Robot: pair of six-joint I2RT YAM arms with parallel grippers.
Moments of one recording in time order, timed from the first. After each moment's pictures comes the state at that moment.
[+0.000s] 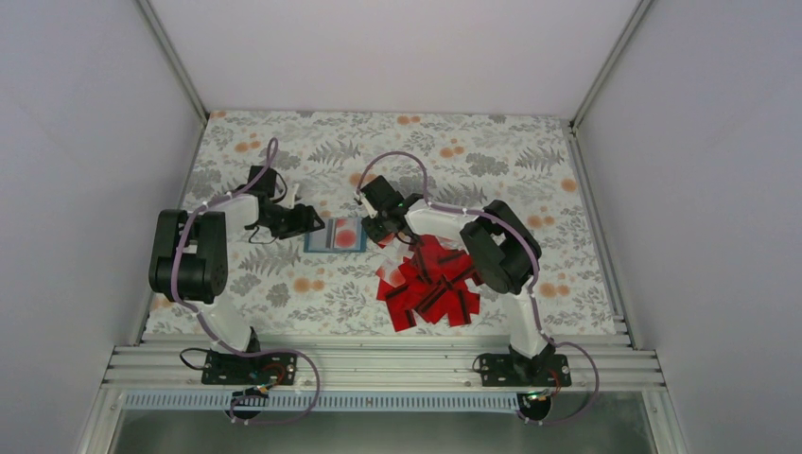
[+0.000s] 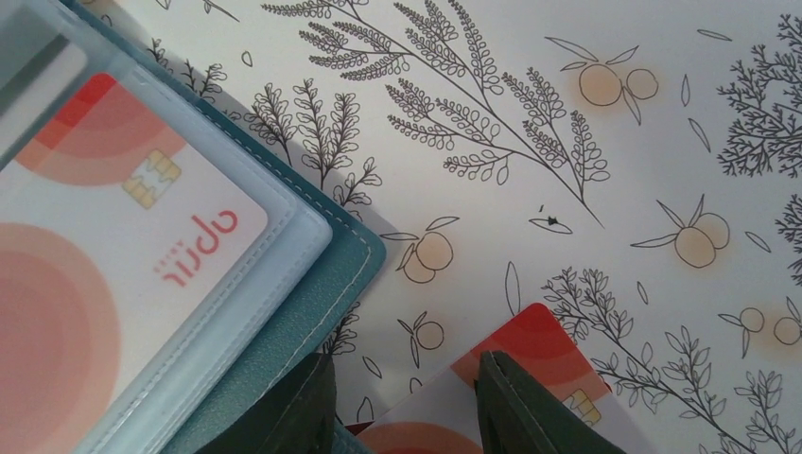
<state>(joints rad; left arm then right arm) -0.05 1.75 0.95 -0.43 0.56 -0.17 0.79 2.11 1.41 -0.34 0.06 0.09</state>
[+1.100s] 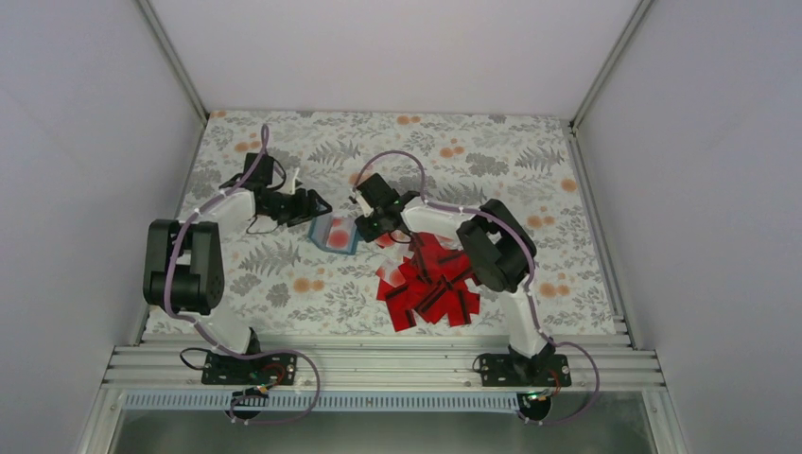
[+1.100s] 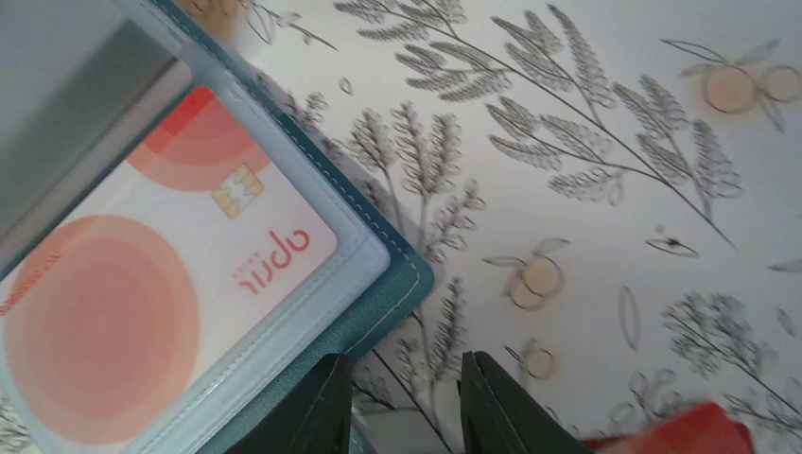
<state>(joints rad) -0.05 1.67 1.01 -0.48 0.71 -0.25 0.79 2.13 1.46 -0.36 -0.05 0.16</state>
